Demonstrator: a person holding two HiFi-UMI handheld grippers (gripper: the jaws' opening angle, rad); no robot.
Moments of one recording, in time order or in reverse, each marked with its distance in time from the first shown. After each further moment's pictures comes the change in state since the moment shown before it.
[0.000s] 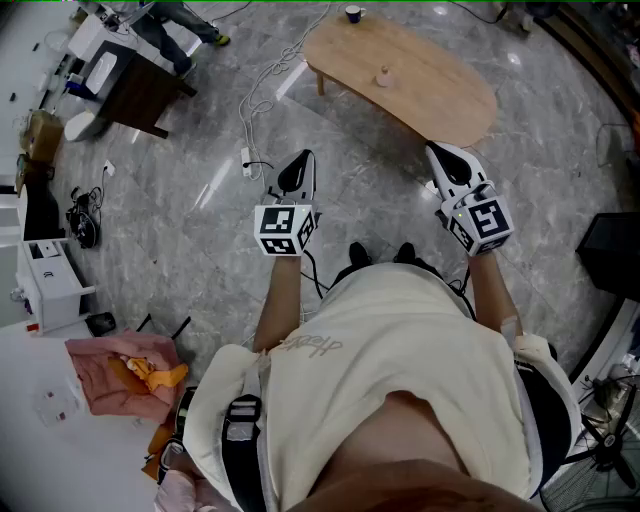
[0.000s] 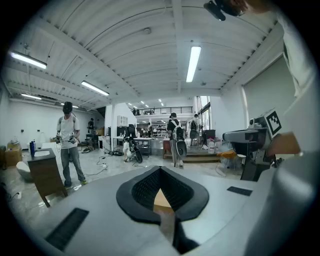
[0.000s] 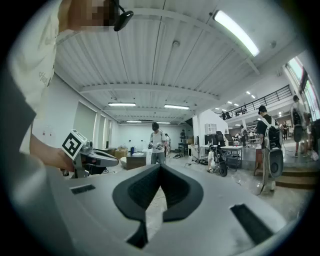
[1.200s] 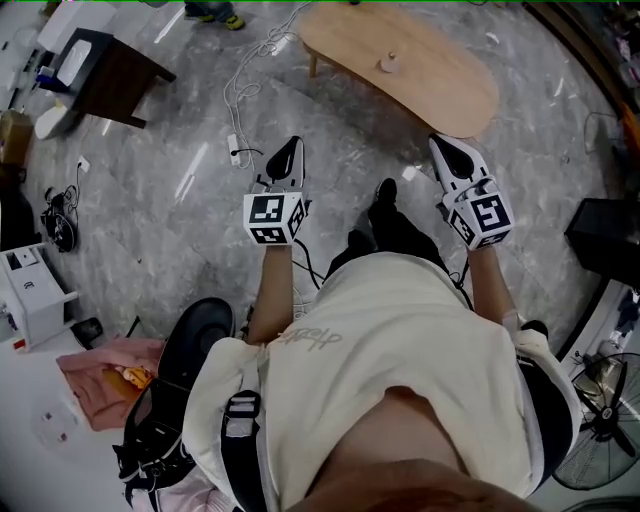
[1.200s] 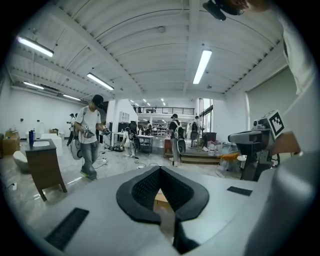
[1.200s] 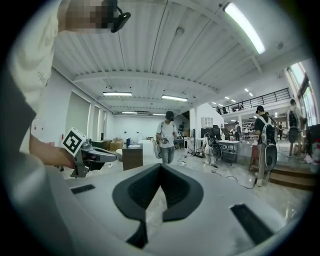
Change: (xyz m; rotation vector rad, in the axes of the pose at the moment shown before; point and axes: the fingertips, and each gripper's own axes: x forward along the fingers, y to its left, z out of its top) left arm 0.012 0.150 -0.039 -0.073 0.005 -0.023; right arm 0.117 0.050 -0.032 -0.024 0.106 -0.077
